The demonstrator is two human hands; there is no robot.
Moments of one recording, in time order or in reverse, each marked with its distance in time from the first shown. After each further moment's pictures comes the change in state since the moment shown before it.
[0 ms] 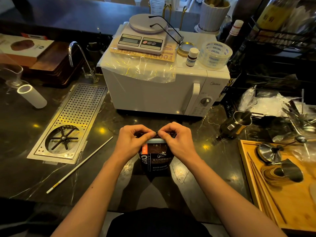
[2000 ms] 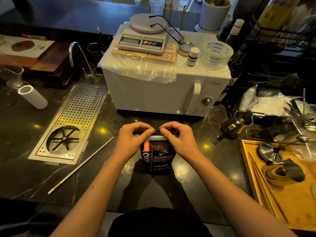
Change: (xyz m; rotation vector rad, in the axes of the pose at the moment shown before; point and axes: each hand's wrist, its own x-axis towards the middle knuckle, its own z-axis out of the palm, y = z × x) left_hand 0.003 0.000 -0.002 -0.036 0.041 -0.026; right_hand 0.003 0.004 -0.004 0.074 -0.067 0.009
